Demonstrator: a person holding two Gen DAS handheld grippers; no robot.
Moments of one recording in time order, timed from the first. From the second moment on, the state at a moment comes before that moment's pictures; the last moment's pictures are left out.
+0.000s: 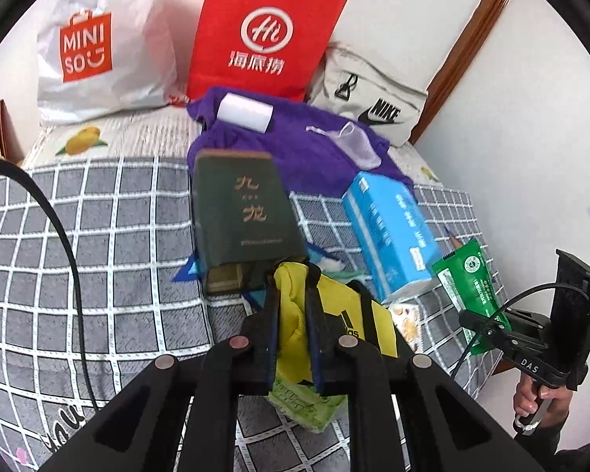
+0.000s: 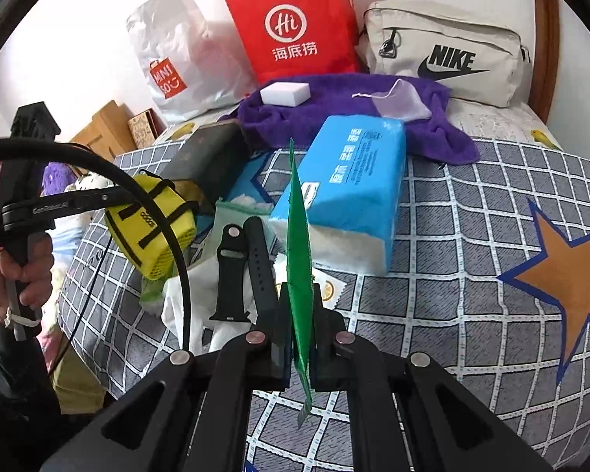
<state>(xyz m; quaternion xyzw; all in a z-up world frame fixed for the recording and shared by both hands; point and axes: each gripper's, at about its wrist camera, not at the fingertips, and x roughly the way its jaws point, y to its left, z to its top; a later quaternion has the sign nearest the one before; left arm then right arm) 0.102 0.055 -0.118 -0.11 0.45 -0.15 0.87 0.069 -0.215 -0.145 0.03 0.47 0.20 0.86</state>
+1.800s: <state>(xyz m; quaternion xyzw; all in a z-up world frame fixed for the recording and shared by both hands) 0.274 0.061 -0.079 -0.11 0.43 -0.12 0.89 0.281 -0.250 -0.117 0.06 0.46 0.13 0.87</state>
